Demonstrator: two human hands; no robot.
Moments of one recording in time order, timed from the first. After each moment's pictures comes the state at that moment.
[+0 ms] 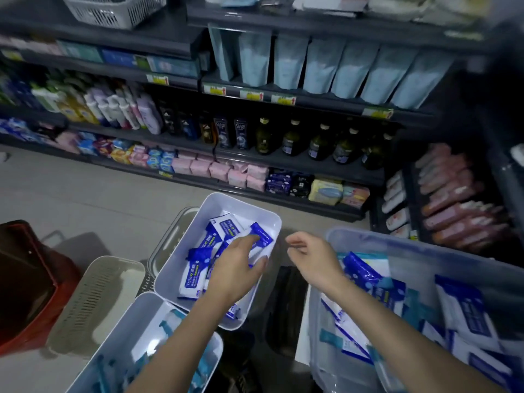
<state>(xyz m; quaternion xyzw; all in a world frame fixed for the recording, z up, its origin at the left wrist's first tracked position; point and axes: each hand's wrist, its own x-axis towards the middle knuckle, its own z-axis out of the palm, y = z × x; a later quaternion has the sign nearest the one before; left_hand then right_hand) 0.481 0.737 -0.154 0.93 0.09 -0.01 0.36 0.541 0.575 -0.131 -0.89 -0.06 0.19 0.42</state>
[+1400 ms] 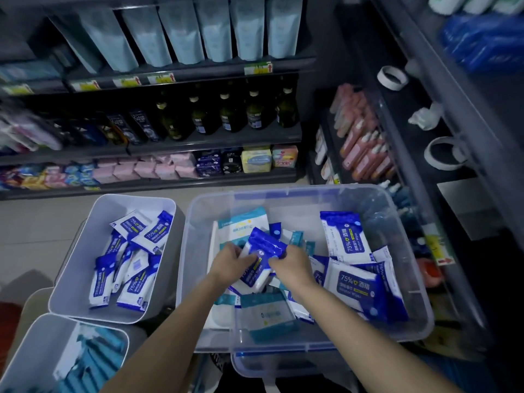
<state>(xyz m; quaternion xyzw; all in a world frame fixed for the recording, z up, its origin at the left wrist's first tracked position) 0.502 0.509 -0.196 0.83 0.21 -0.26 0.44 0.491 0.369 -0.179 -0.81 0.24 0.24 0.48</state>
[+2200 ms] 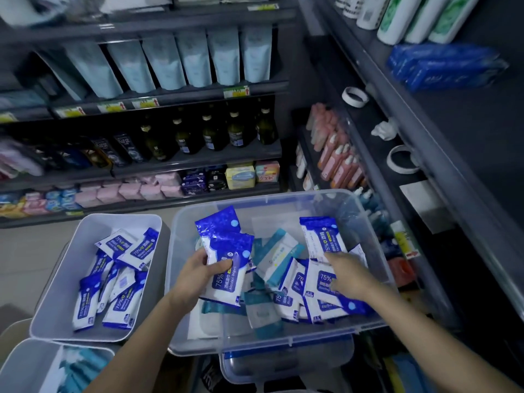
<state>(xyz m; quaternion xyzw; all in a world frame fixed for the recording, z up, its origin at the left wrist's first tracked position) 0.481 0.539 -0.170 0.66 0.18 -0.24 0.69 0.472 0.221 -0.173 -0.95 0.00 0.29 0.12</state>
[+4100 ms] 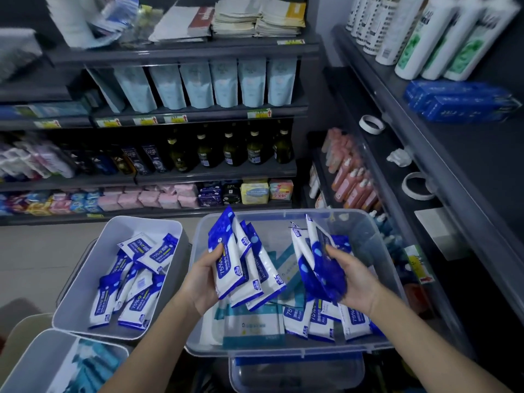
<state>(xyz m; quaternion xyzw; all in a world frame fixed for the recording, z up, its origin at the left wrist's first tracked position) 0.478 0.544 -0.130 0.35 0.25 -0.23 0.88 0.476 0.271 -0.108 -0.42 0.30 0.30 0.80</state>
